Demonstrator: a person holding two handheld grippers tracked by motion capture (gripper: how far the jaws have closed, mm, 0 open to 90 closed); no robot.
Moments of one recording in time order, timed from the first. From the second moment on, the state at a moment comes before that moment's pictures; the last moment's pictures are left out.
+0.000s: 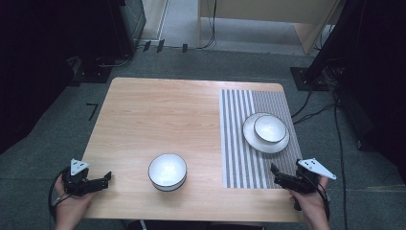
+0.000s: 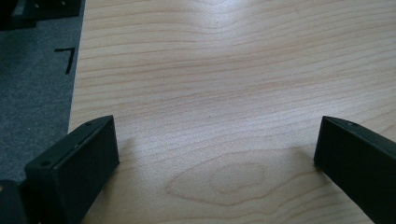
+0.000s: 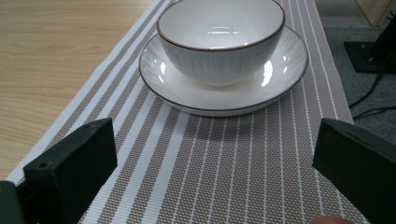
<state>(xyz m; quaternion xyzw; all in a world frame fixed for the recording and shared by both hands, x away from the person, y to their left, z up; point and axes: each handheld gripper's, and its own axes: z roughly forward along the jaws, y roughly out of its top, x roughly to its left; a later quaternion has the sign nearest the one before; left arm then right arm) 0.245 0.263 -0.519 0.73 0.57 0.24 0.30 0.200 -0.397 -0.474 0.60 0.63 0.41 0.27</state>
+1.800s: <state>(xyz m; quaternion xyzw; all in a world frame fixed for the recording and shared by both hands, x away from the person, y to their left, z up) 0.245 0.263 -0.519 0.73 0.57 0.24 0.30 0.176 -0.444 -0.524 0.66 0.62 0.32 0.26</state>
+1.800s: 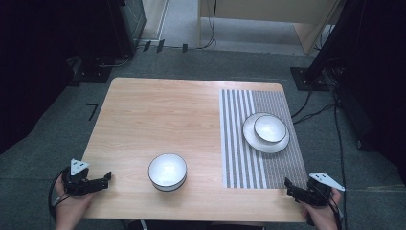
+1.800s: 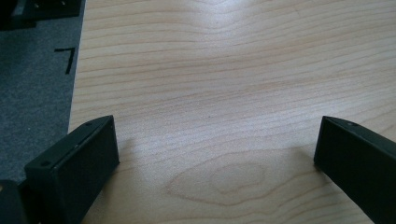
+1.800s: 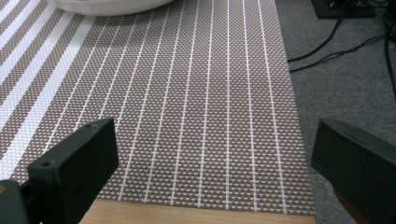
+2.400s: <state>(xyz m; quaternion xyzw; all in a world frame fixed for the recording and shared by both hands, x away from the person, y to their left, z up) 0.245 0.263 -0.519 0.73 0.57 0.24 0.30 0.178 -0.441 -0.525 0.67 0.63 0.30 0.25</state>
